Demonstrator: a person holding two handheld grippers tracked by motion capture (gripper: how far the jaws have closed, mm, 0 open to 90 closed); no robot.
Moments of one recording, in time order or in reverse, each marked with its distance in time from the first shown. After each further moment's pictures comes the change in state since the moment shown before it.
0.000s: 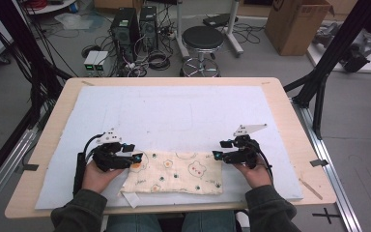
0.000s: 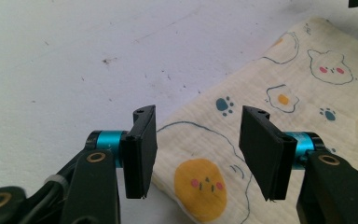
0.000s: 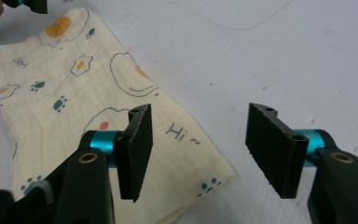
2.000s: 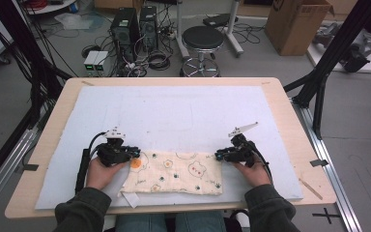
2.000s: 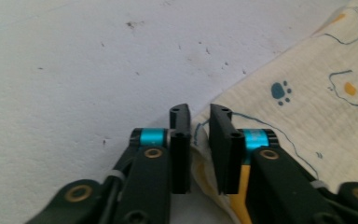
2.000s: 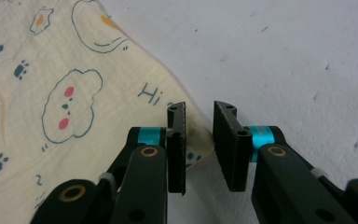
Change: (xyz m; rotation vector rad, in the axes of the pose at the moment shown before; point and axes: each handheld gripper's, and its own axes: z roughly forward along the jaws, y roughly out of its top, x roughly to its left) left arm 0.023 -0.008 0.027 0.099 0.012 -0.066; right arm -0.016 -0.008 0.020 0.182 0.010 0.063
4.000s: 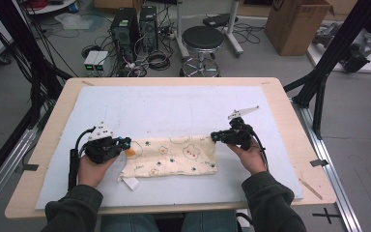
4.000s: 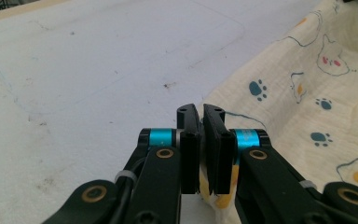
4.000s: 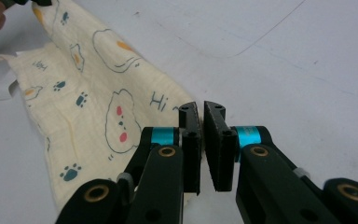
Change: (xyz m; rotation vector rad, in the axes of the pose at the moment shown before) left arm -0.001 0.006 -0.038 -0.196 0.107 0.118; right arm -0.015 0.045 -0.007 -0.145 0.040 -0.033
